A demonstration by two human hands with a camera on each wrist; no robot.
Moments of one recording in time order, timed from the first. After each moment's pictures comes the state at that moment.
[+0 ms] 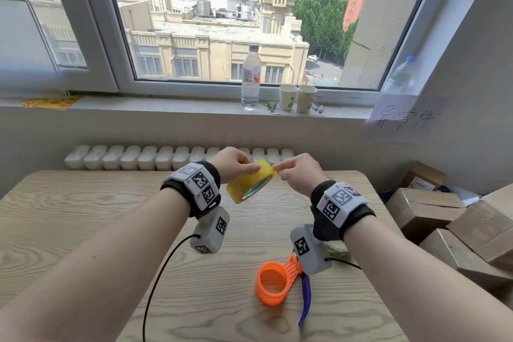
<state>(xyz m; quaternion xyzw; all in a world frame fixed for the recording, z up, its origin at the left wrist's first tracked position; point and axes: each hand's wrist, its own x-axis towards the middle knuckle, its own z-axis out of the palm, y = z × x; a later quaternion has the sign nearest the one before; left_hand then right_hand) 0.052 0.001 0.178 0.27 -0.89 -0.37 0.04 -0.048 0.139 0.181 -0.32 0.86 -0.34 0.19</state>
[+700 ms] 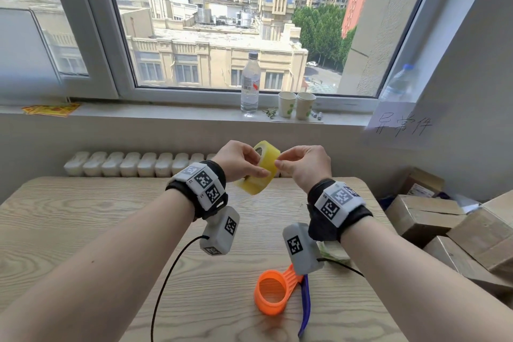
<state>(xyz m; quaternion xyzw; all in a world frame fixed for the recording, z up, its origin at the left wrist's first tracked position) 0.045 0.007 0.197 0.25 -0.84 -0.48 0.12 -0.048 0.137 0.198 -0.26 0.82 -0.50 0.09</state>
